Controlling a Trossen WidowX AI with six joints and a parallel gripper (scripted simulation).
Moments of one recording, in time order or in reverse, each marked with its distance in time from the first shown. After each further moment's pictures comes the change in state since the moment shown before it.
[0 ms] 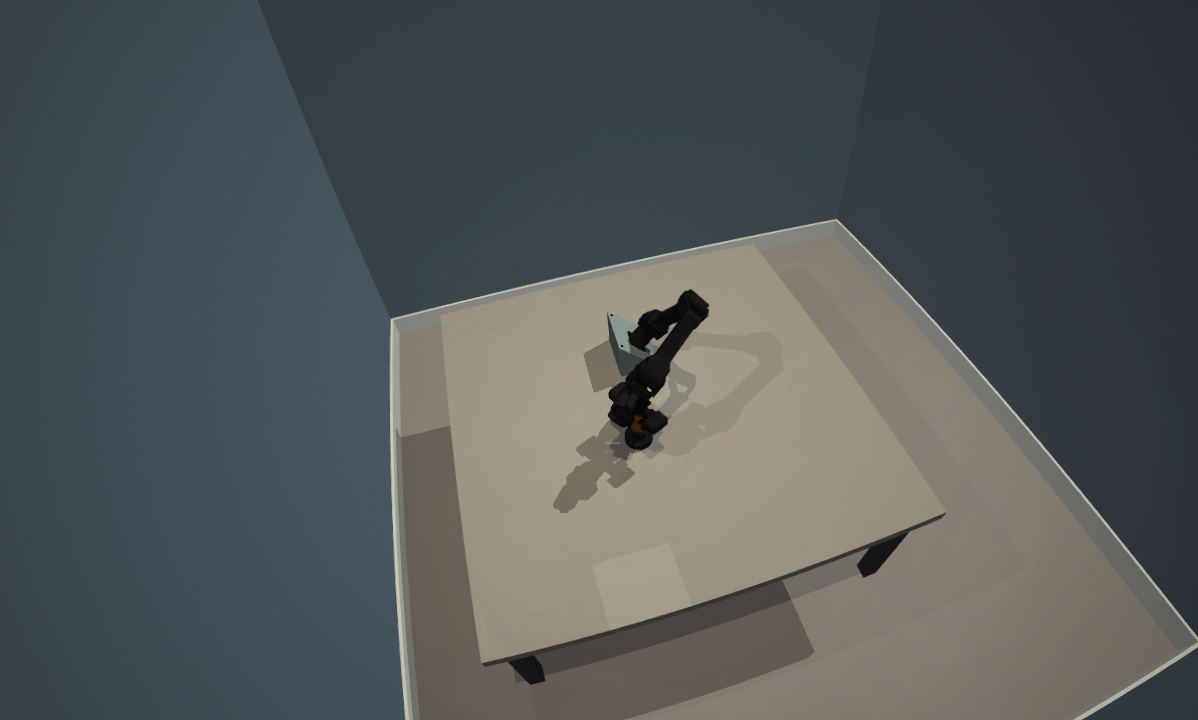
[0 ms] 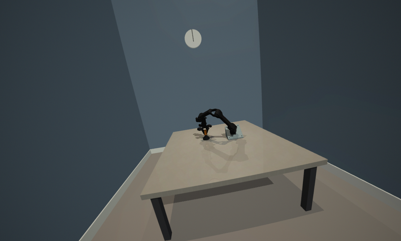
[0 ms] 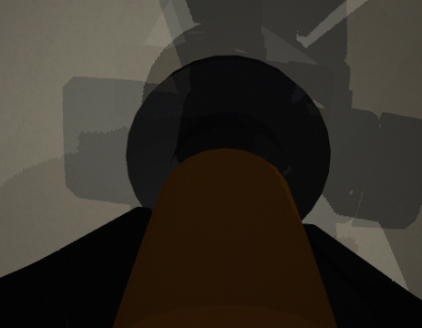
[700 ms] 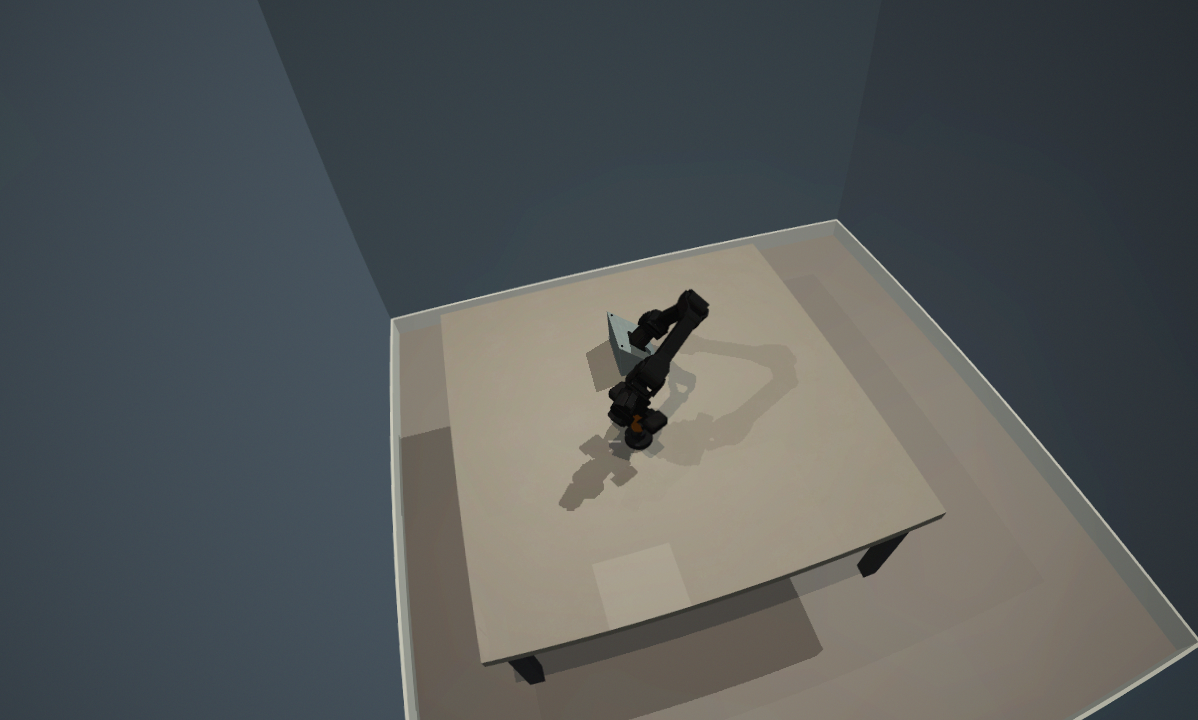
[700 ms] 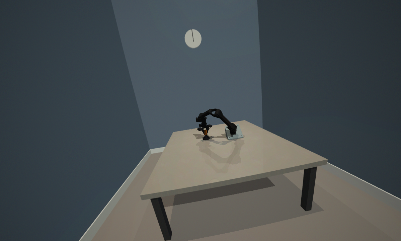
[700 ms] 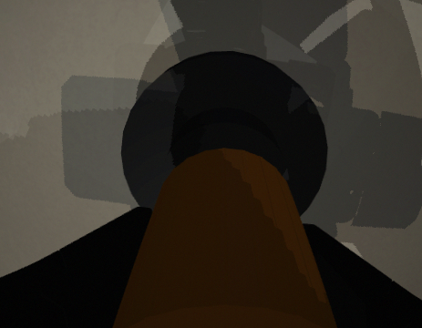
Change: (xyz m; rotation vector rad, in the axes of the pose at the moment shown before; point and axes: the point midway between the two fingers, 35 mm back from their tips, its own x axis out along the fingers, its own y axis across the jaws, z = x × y) arm 0.001 -0.002 -0.001 0.006 0.004 -0.001
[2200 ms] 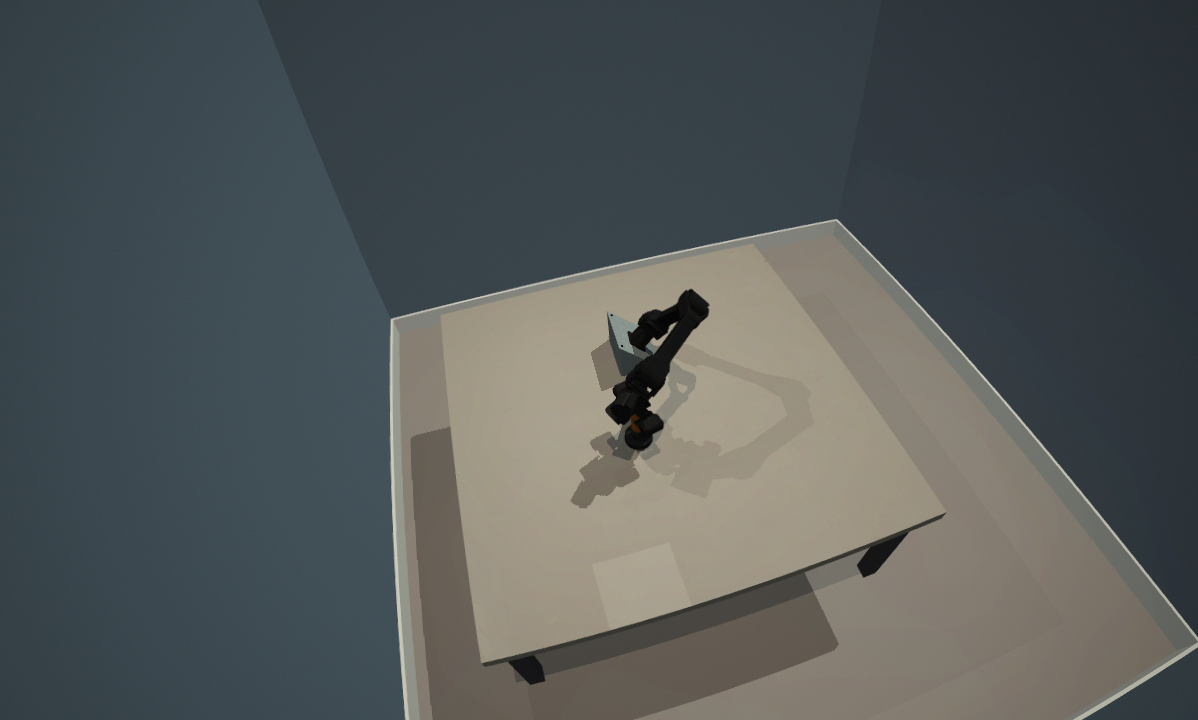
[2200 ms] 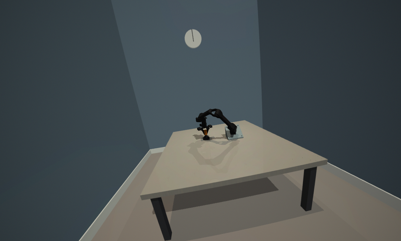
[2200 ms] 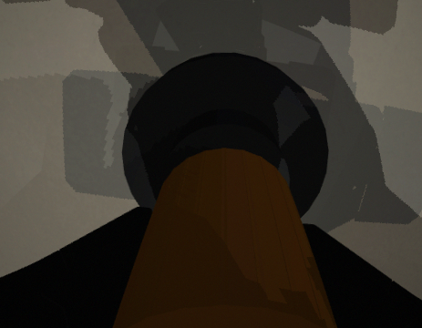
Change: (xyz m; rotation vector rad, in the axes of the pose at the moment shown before) arm 0.001 0.000 0.000 0.207 -0.003 0.001
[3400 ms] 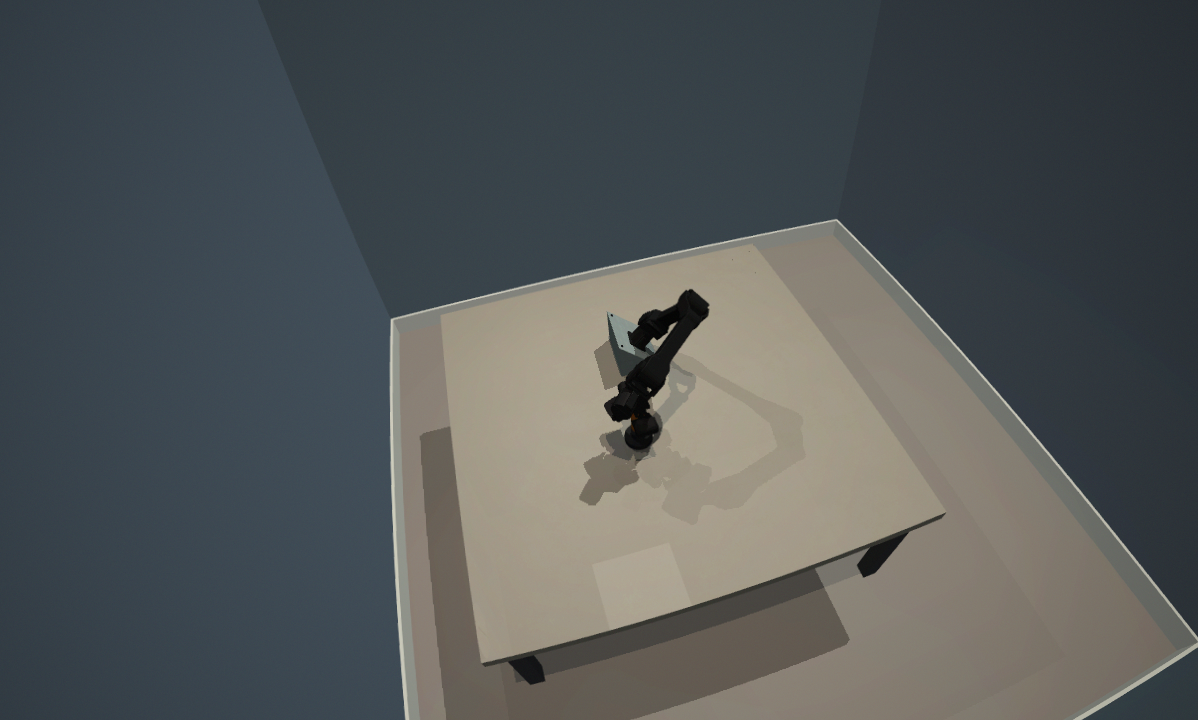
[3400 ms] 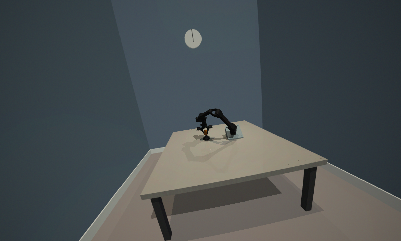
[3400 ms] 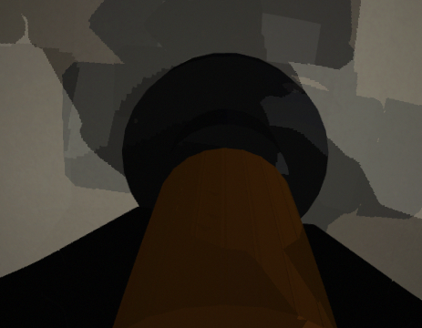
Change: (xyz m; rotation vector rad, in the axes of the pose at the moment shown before) arm 0.000 0.000 0.000 0.207 -0.001 0.001
